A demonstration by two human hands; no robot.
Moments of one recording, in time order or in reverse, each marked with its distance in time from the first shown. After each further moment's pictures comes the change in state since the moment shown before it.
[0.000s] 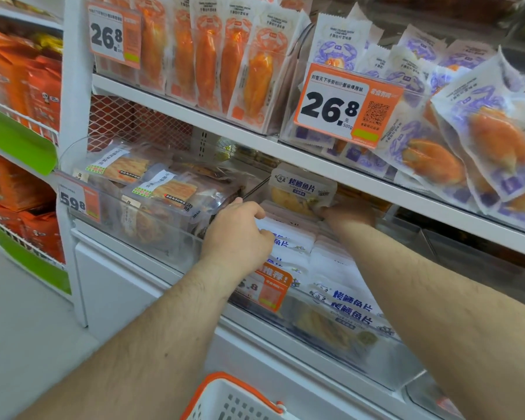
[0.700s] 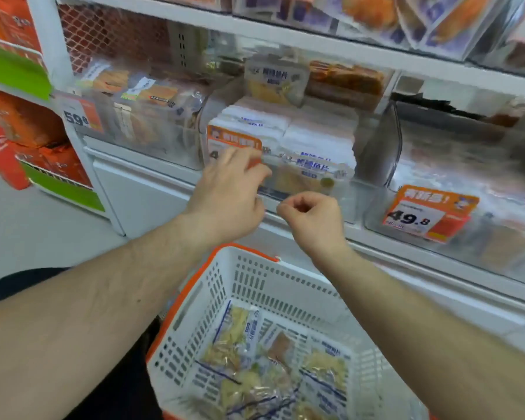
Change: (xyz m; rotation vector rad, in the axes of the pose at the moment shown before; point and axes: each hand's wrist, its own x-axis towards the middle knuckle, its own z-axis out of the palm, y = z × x) left_hand -0.139 0.001 0.009 0.449 -0.058 0.575; right_hand -0.240 0.115 0.002 0.585 -0.182 -0.143
